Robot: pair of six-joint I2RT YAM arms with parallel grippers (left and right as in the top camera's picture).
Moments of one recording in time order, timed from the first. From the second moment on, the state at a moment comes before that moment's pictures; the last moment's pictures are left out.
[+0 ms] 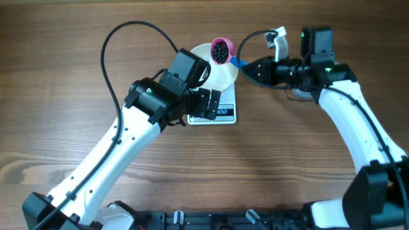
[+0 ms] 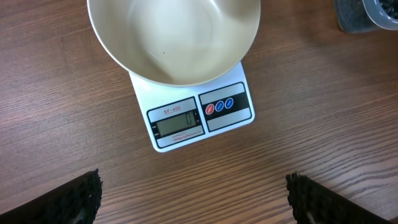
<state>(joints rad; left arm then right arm) -0.59 1.48 1.39 -0.99 -0.02 -0.30 0.14 1.60 1.21 -0.48 -0.79 0.08</state>
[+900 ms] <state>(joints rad) -0.59 1.48 1.39 -0.99 -0.02 -0.30 0.29 1.54 1.21 -0.47 -0.36 -0.38</state>
